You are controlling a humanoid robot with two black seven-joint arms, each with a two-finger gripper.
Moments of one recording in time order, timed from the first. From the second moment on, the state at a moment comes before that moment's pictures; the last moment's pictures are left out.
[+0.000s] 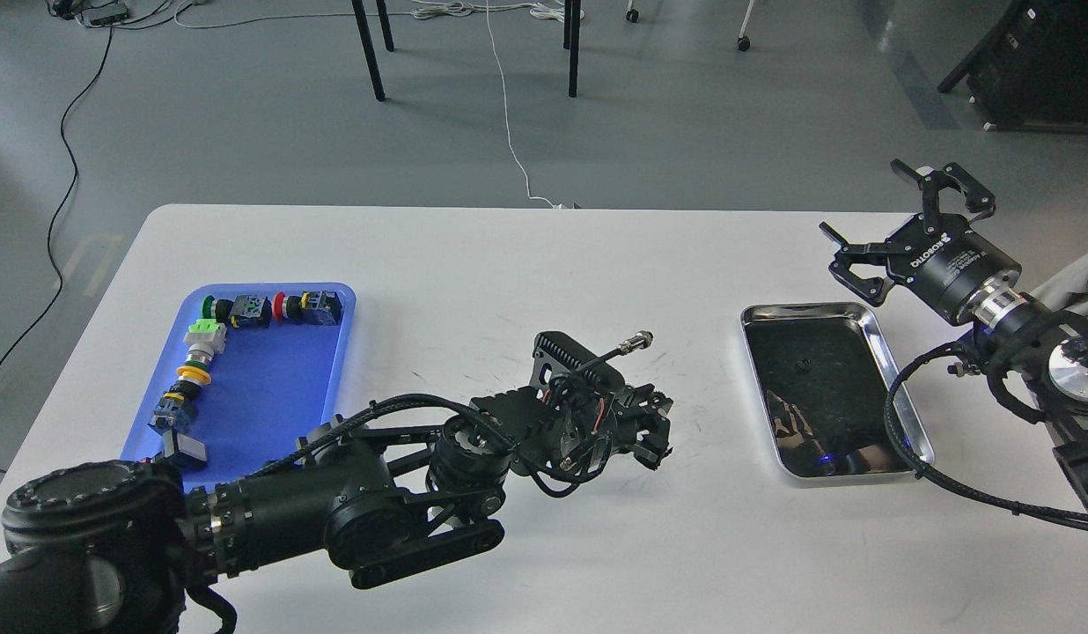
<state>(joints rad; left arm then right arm) -0.78 -0.04 -0.21 -1.16 1.94 -0.16 0.24 0.54 -0.49 1.05 0.81 0.29 0.49 -0.27</state>
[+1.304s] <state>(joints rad) -0.84 0.20 -0.85 -1.30 1.69 -0.10 0.24 0.56 -0.49 1.05 0.80 0.29 0.49 -0.27</state>
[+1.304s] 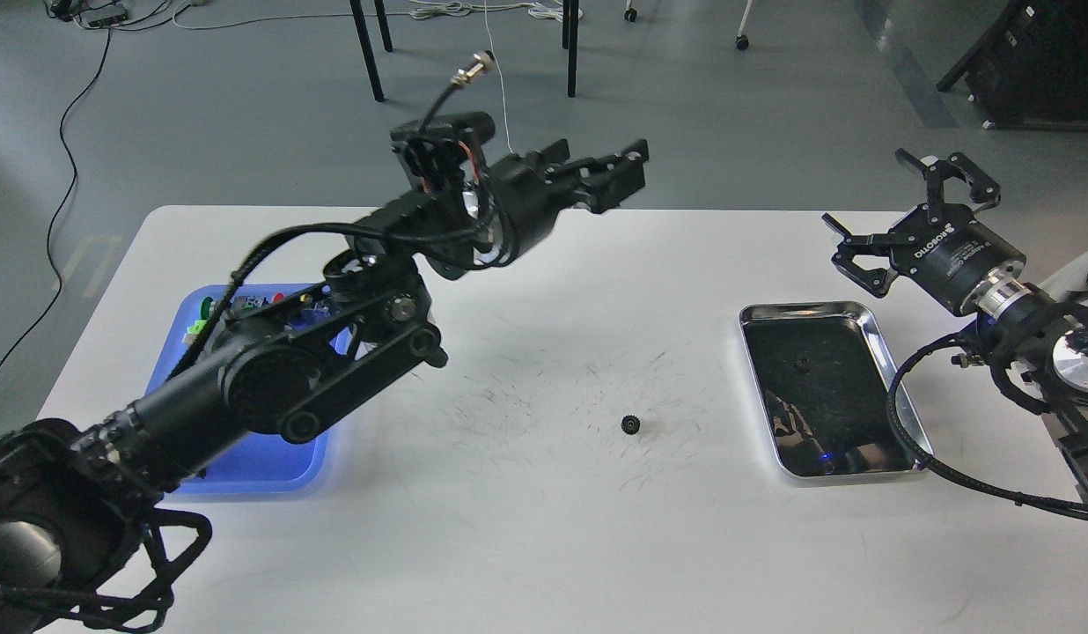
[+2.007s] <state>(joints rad) -0.62 0.61 -1.04 -1.04 0.49 0.11 -0.02 1.04 -0.53 0.57 1.03 -0.11 0.38 -0.31</state>
